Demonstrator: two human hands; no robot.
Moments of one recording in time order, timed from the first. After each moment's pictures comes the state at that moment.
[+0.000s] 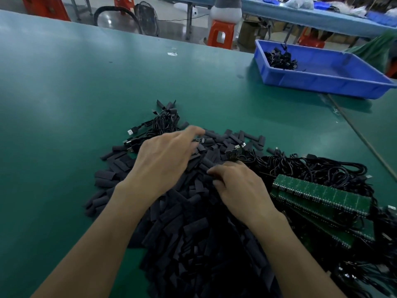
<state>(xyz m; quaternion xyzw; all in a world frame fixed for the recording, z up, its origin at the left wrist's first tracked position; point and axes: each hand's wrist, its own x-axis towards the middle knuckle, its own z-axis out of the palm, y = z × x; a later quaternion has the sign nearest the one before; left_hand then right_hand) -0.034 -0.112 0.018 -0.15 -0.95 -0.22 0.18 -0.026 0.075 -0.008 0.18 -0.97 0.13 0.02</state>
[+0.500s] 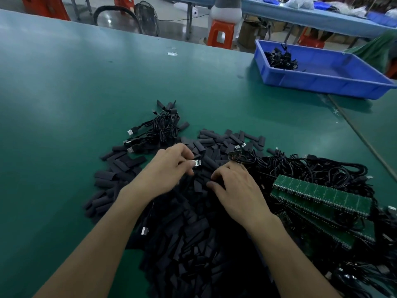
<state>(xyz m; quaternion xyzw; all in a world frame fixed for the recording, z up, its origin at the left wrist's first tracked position) -0.051 -0.119 -0.025 -0.05 -0.90 -0.43 -0.05 -0.028 0.076 -0.026 0.14 -0.97 0.18 -0.01</state>
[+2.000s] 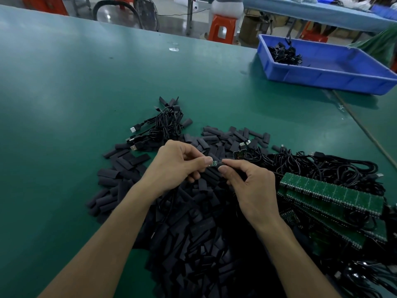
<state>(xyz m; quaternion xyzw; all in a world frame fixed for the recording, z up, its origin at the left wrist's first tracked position) -0.050 -0.114 -0.026 -0.04 -0.79 -0.61 -0.05 -0.020 0.077 -0.031 0.09 -0.87 0.46 0.13</state>
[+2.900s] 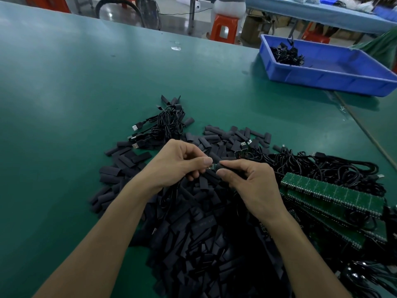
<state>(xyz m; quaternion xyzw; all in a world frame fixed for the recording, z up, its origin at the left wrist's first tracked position) -0.047 -0.120 -0.018 -0.07 -0.76 -0.64 -0.11 -0.026 0.086 -0.024 0.11 -0.86 0.49 0.04</state>
